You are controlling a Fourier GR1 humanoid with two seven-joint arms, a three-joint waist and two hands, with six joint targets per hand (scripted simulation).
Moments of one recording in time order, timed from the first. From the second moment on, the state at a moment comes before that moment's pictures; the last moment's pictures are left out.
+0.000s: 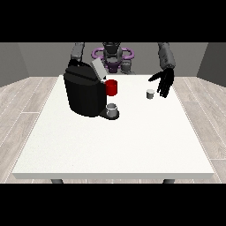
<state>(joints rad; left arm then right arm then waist) -0.38 0.54 0.04 -1.02 -0.40 -0.24 -0.23 -0.20 -0.03 0.05 -1.49 0.16 -0.16 0.02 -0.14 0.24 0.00</state>
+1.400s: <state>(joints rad) -0.56 0.48 -0.11 -0.70 -0.84 -0.03 -0.29 -0.26 -0.03 0.02 -1.28 0.16 -0.17 -0.02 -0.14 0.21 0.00</state>
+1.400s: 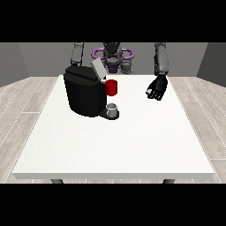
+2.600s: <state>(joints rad) -0.80 0.37 -0.04 -0.77 -0.77 -0.36 -0.22 -0.26 -0.03 0.00 -1.15 0.18 -0.19 -0.03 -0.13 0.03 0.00</state>
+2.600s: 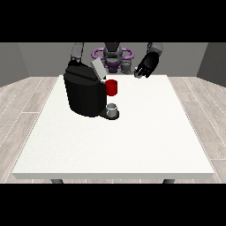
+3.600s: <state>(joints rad) -1.13 0.41 0.11 -0.73 -0.71 -0.44 -0.06 -0.38 -0.06 -0.02 -1.26 0.16 -0.17 0.01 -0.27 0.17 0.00</state>
